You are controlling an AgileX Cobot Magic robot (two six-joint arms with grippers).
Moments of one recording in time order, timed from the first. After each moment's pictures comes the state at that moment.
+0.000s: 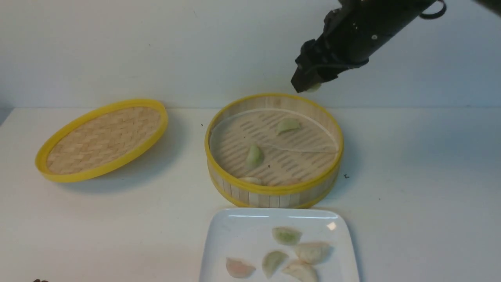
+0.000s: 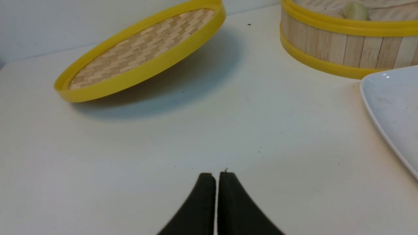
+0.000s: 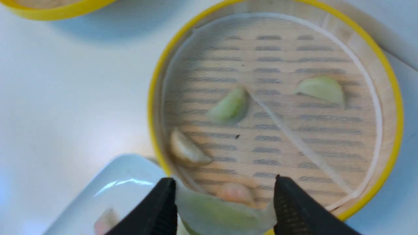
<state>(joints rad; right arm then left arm) 0.41 1.83 -1.87 0.34 1.24 -0.29 -0.13 -0.01 0.03 -0.07 0.38 0.15</state>
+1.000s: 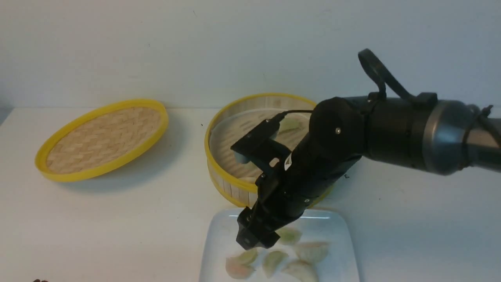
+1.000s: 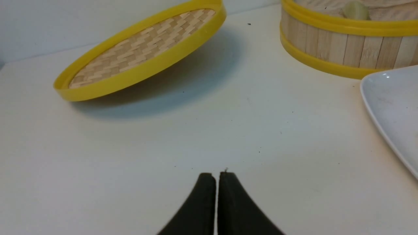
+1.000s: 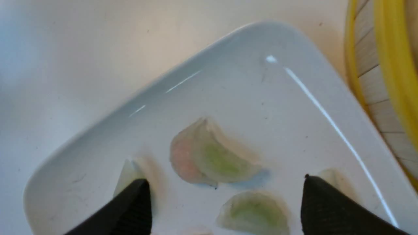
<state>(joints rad) 0.71 1.84 -1.34 0.38 0.88 -0.42 -0.13 -0.01 0.03 -0.07 0.38 0.15</state>
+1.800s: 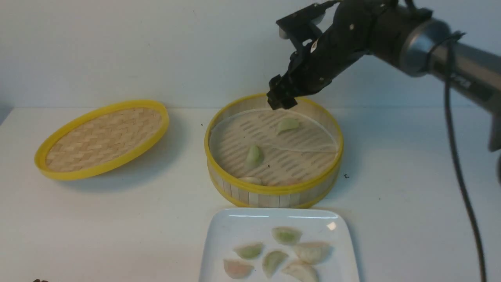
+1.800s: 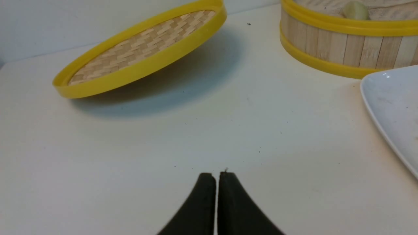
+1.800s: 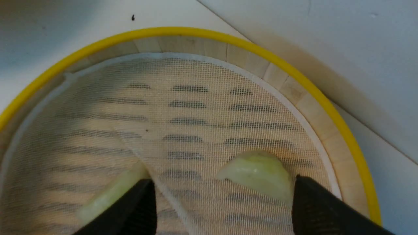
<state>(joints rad) 0.43 2.26 -2.07 0.19 0.92 -0.31 -0.13 -0.01 0.03 -0.07 0.38 0.15</state>
